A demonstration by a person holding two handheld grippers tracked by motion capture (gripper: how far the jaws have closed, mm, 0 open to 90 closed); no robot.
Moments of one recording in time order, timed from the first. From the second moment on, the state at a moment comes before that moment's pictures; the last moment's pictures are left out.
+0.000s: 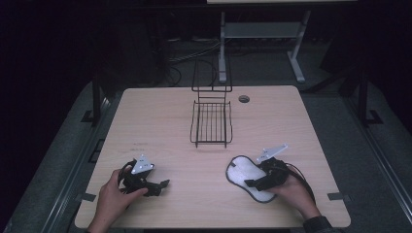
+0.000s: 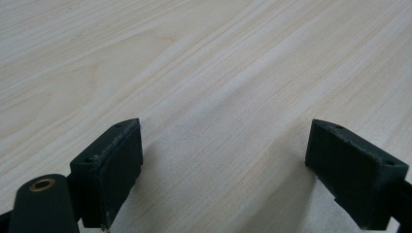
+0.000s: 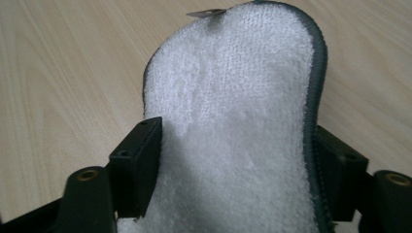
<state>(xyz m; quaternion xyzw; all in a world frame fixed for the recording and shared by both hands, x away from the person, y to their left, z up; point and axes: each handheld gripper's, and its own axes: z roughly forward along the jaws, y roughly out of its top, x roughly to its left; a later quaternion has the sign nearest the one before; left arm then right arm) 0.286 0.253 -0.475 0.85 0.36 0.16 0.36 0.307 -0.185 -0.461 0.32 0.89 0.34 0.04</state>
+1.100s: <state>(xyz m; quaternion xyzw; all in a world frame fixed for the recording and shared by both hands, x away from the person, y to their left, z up) 0.286 0.253 -0.475 0.85 0.36 0.16 0.36 0.298 -0.197 -0.424 0.31 0.86 0.42 0.02</state>
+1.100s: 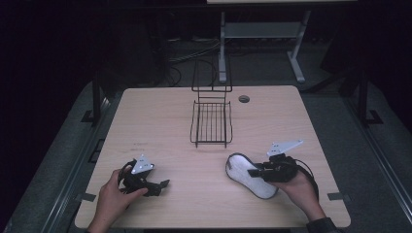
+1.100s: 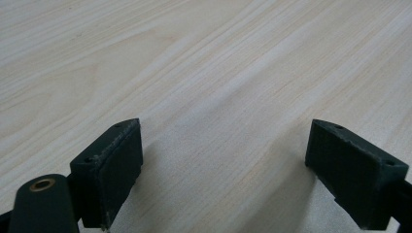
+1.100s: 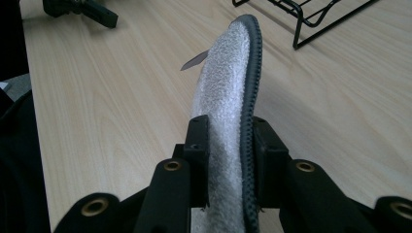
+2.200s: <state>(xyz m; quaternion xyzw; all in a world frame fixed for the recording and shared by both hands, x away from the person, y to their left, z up) 0.286 0.252 -0.475 0.85 0.36 0.16 0.36 0.332 -0.199 -0.374 0.30 0.81 0.49 0.06</state>
